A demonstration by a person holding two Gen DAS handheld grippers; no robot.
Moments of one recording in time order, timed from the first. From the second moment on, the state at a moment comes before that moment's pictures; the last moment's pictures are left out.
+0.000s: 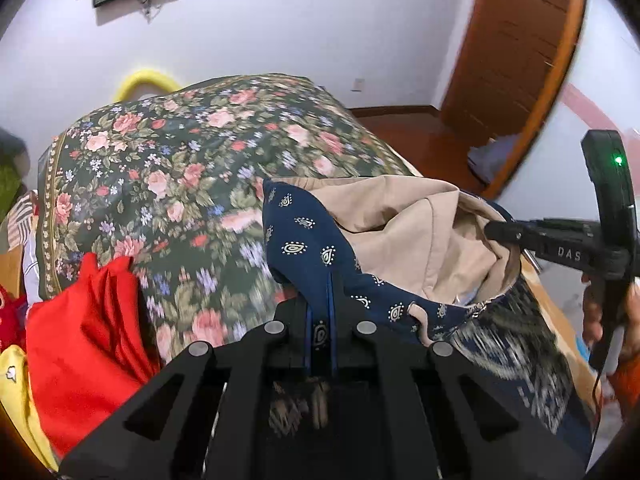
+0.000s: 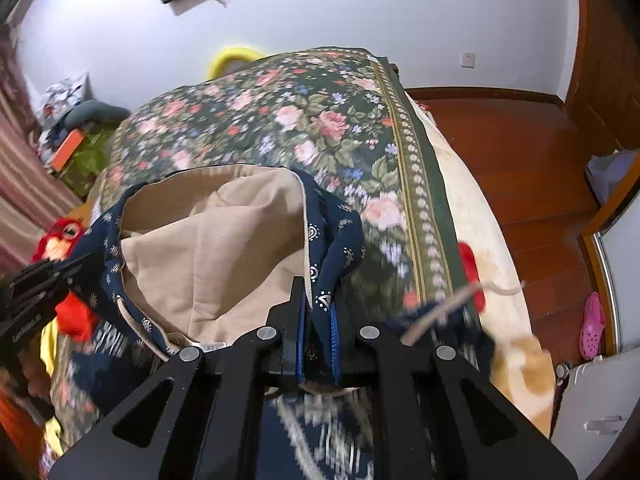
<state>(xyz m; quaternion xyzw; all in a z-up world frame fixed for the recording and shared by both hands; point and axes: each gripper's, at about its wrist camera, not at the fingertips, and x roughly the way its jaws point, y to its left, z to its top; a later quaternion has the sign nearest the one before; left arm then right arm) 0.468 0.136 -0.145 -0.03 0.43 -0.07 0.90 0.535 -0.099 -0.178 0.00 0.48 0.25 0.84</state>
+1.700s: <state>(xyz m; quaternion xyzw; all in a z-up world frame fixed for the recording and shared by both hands) 0.441 0.135 -0.173 -0.08 0.48 -0.06 0.87 0.525 -0.059 -0.205 -0.02 0.53 0.26 0.80</state>
